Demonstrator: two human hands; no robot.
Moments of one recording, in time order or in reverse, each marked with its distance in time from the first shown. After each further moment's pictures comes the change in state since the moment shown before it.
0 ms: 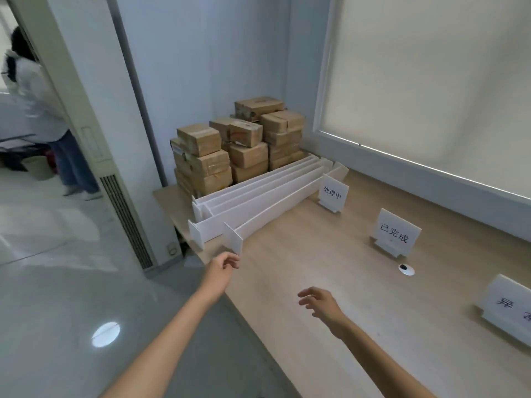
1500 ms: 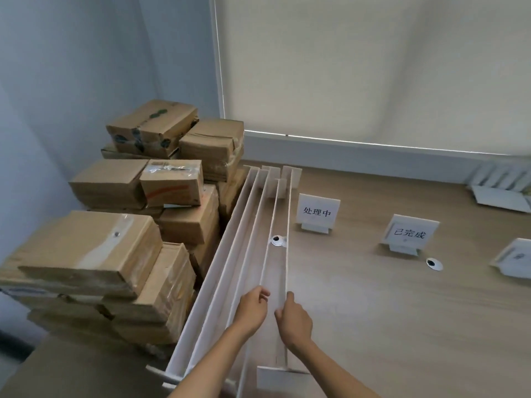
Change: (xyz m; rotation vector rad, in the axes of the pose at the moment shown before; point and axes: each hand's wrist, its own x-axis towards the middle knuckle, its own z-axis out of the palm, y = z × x) left_hand 0.536 -0.060 0.037 0.257 -0.814 0.240; right_hand 0.458 -0.230 0.162 -0.398 0.686 0.508
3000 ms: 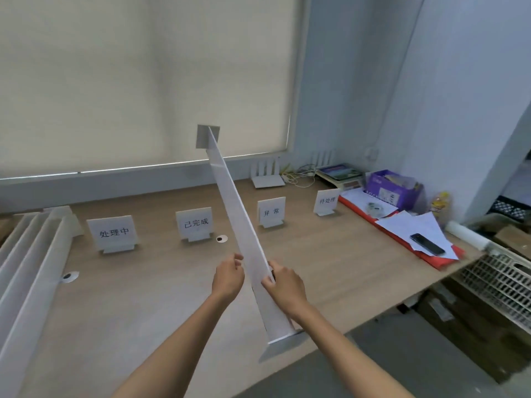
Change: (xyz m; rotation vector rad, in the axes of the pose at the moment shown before) left_hand -0.227 0.312 0.342 0.028 -0.128 0.483; right_hand -0.249 0.413 -0.277 0.127 0.501 0.095
